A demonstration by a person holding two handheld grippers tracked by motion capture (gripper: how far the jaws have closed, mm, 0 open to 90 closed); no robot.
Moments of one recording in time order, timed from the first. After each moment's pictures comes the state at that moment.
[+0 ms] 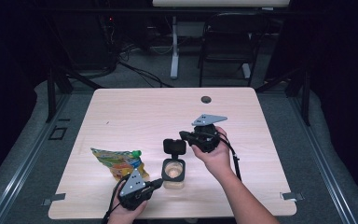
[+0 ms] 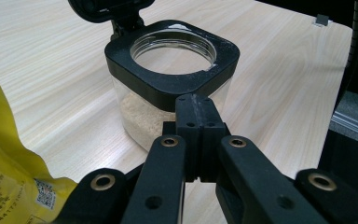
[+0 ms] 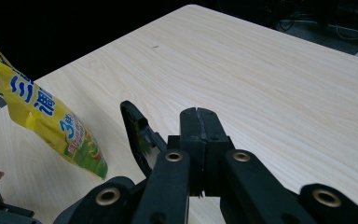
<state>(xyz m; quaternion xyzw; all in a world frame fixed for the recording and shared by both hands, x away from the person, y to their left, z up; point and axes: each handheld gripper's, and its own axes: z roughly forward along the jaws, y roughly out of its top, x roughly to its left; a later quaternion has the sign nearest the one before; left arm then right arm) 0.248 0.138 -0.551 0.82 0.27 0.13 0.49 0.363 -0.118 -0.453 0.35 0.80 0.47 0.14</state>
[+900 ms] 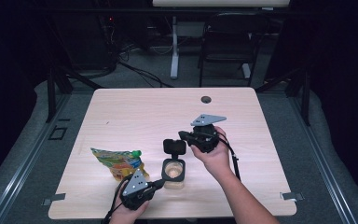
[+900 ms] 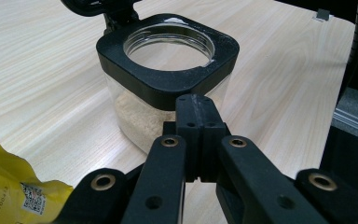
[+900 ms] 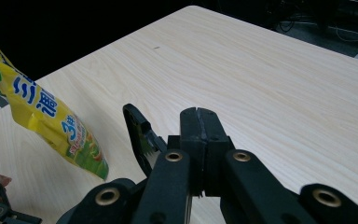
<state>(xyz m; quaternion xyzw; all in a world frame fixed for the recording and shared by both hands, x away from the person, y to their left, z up) 0.250 0.134 -0.554 0.82 0.27 0.13 0.49 0.361 -0.115 -0.452 0.34 0.80 0.47 0.14</state>
